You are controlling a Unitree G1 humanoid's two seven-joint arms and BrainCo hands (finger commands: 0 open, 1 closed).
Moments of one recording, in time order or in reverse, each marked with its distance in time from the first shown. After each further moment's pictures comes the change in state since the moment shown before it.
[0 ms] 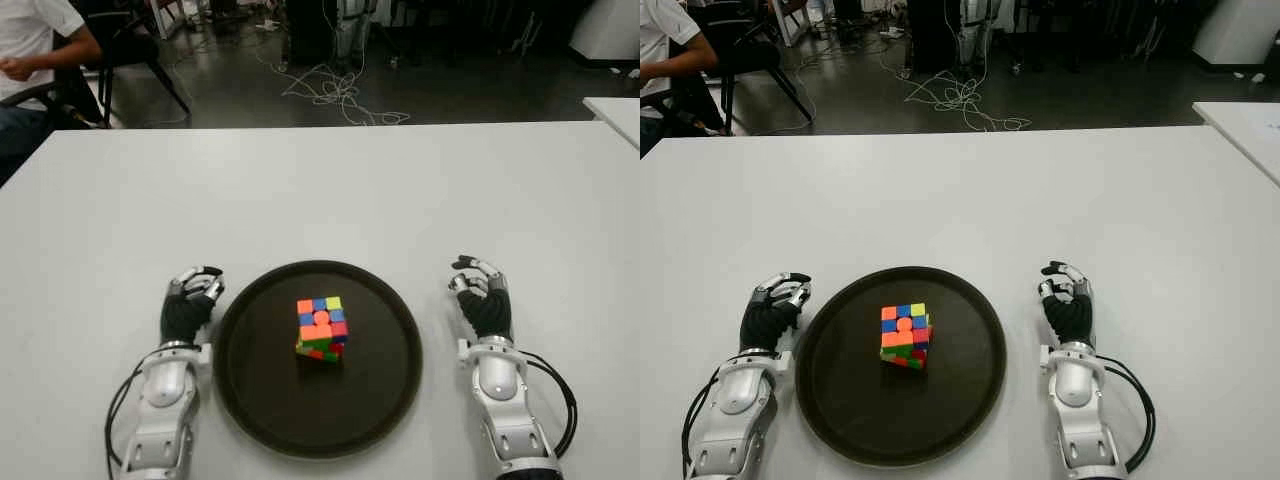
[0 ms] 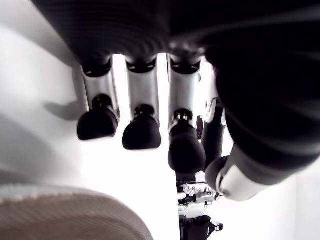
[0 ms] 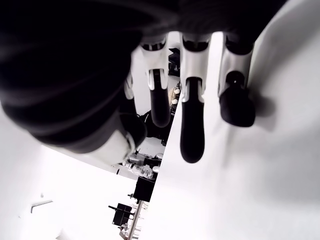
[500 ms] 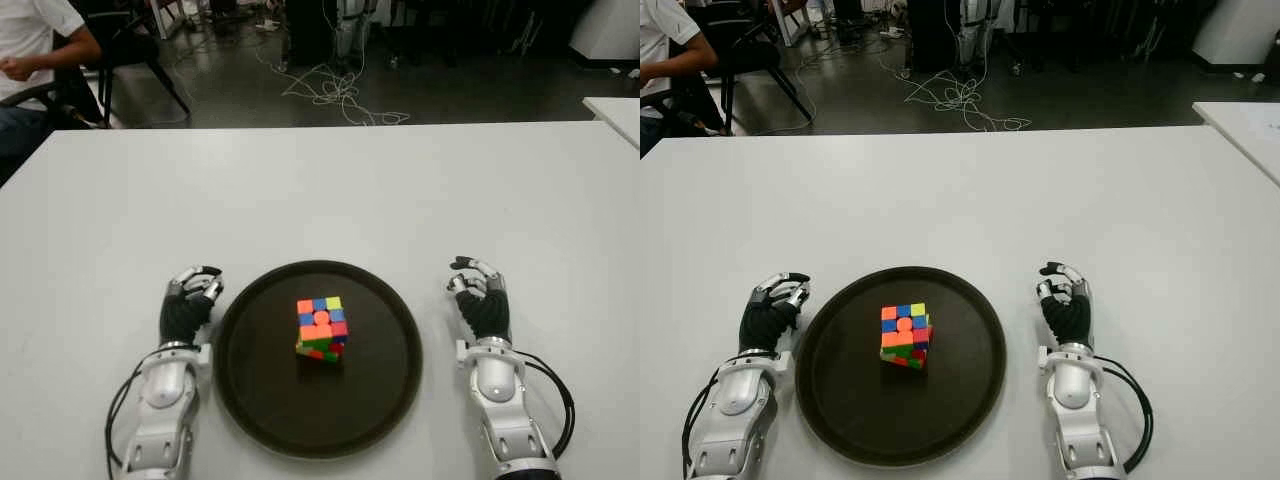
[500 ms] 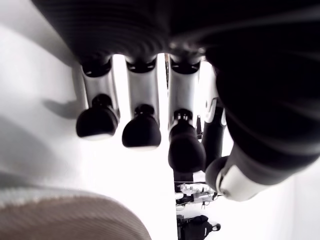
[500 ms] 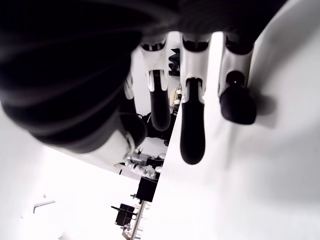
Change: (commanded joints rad) left arm 0.004 -0.002 0.002 0.004 -0.016 -0.009 -0.013; right arm -0.008 -0.020 0.009 0.025 -0.013 -0.056 -0.008
